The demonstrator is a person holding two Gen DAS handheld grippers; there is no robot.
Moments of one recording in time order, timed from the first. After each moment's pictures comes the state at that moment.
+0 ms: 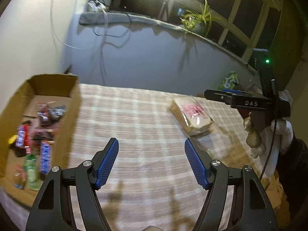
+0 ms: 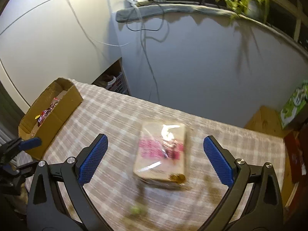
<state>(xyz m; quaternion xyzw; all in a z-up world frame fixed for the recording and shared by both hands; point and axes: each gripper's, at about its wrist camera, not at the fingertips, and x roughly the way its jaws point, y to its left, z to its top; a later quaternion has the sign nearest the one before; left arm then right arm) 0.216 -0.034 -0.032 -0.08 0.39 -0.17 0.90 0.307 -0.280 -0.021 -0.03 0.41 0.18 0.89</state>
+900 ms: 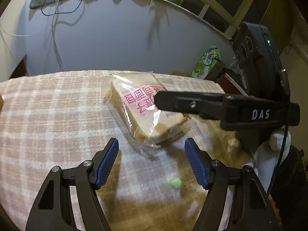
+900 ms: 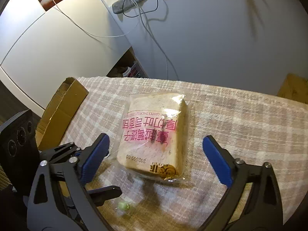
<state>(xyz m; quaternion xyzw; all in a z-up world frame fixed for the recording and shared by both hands) 0.280 -0.151 -0.081 -0.08 0.44 -0.27 0.85 0.340 -0.314 -0.087 0.09 0.47 0.26 0.84</state>
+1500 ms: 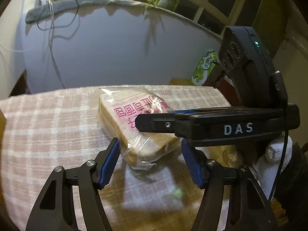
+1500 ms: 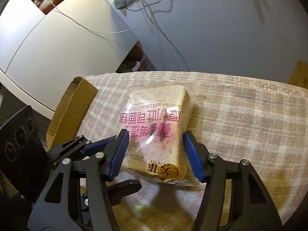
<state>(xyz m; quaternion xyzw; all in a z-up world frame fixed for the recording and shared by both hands) 0.278 -0.153 -0.064 -0.04 0.40 -0.26 0.87 0.337 -0.294 -0.085 0.12 0.48 0.29 0.82</state>
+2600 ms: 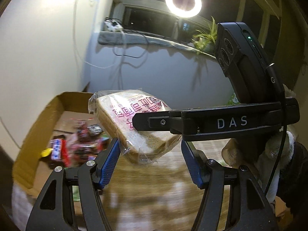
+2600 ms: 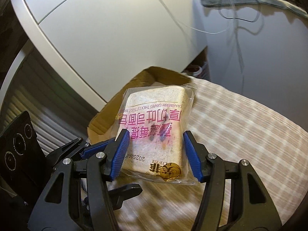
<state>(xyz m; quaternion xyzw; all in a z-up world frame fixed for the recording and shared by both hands) 0.183 0.036 -0.006 -0.08 0.32 -0.12 0.94 0.290 -0.065 -0.011 0.02 0.44 0.42 0.79</state>
